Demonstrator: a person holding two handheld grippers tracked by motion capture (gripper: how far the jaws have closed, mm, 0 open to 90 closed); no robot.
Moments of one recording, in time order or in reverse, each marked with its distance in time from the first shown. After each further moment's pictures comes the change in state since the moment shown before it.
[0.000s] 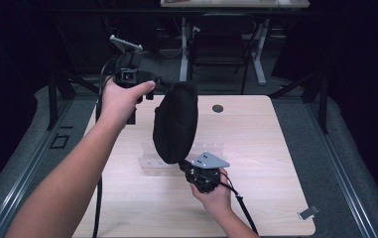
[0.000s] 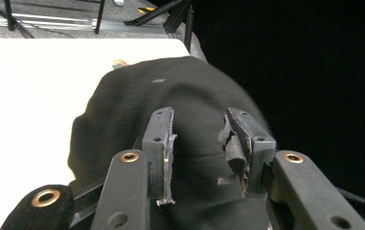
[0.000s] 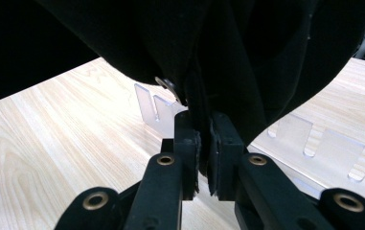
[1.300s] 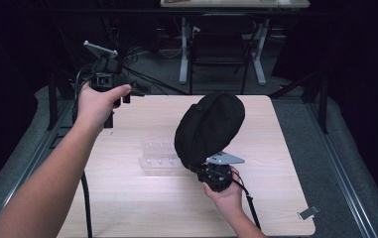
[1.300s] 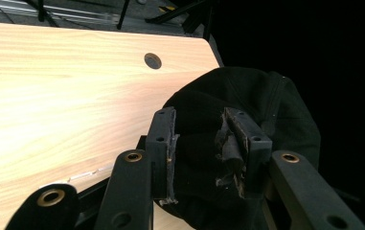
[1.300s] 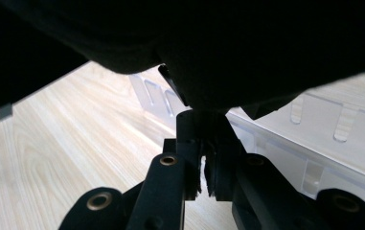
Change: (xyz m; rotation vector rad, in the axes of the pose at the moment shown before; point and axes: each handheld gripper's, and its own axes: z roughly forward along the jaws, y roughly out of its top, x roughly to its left) left arm 0.040 -0.008 -0.029 -0.003 0.045 -0.052; right arm -0.028 -0.009 -0.018 0.067 0.049 0.129
